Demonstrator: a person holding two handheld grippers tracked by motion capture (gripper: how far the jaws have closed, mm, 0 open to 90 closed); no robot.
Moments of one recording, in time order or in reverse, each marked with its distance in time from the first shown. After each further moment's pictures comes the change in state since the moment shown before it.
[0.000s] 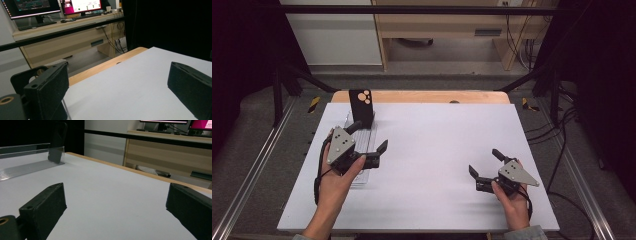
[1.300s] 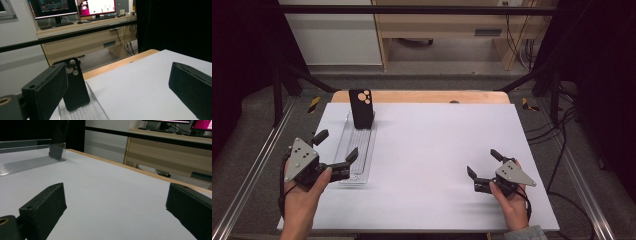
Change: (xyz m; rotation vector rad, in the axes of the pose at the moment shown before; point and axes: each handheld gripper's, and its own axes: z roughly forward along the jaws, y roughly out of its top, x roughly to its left) left arm 0.025 -0.003 -0.067 -0.027 0.093 -0.044; right arm 0.004 0.000 0.002 0.019 0.005 -0.028
